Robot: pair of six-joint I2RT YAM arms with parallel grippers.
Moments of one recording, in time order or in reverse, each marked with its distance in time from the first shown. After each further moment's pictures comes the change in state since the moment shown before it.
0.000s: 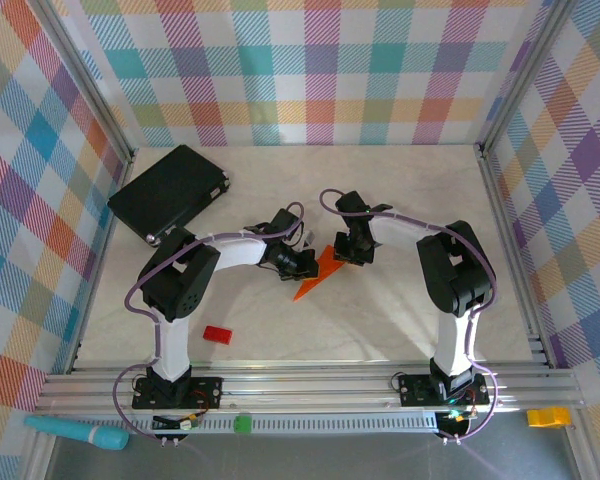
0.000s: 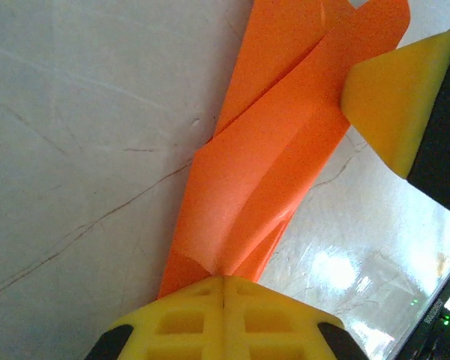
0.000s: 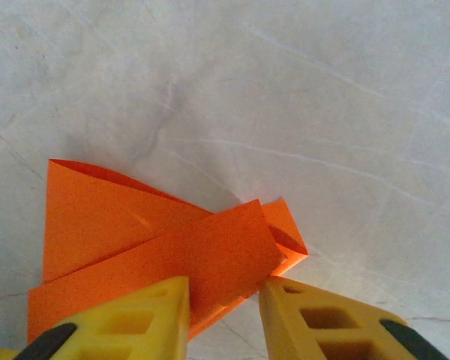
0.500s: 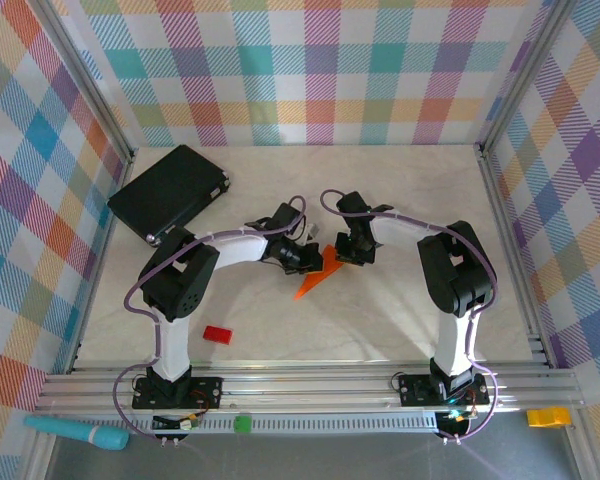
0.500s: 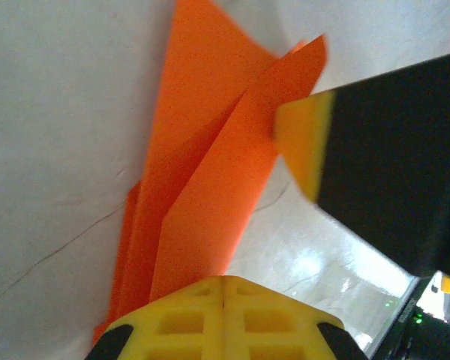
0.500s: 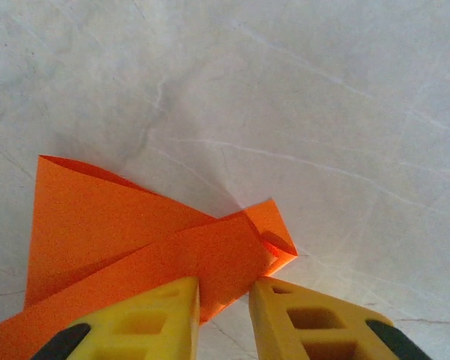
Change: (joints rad) left arm -0.002 0.002 0.052 0.025 0.031 -0.001; right arm -0.003 -0.002 -0.010 0.005 0.004 -0.015
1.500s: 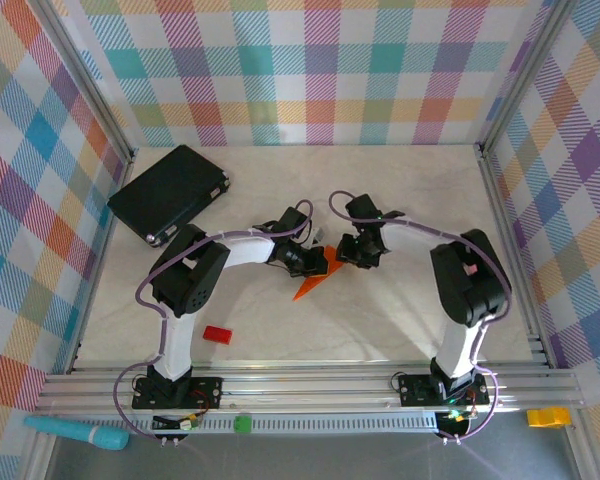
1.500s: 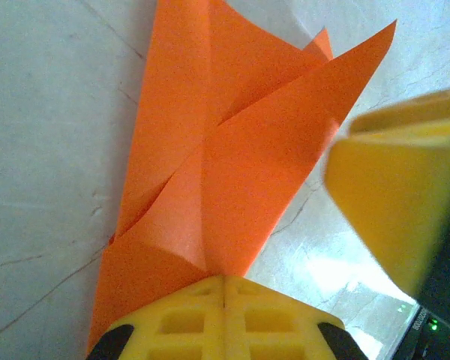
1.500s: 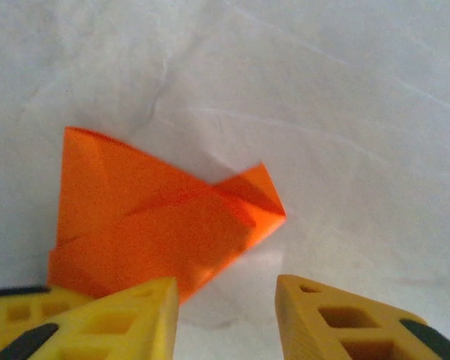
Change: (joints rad) left arm -0.022 0.072 0.013 0.033 -0.003 0.005; right arm -0.032 -0.140 -0.129 0.091 -0.061 0.006
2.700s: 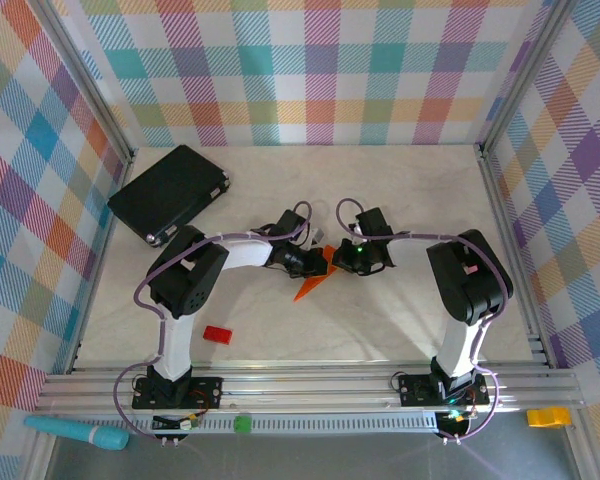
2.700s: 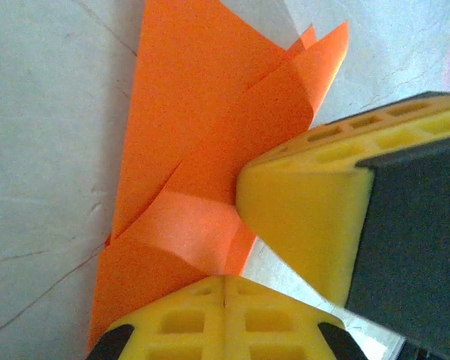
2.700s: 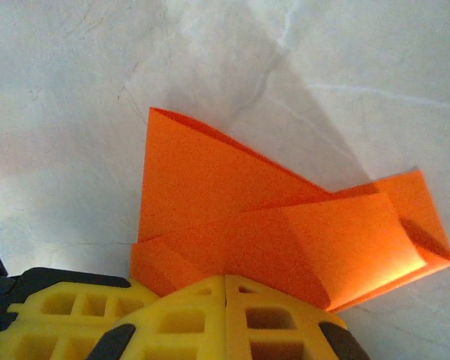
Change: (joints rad) left arm 0.000 -0.020 -0.055 0.076 -0.001 -0.002; right arm -0.058 0.042 -0.203 0.443 -0.301 0.070
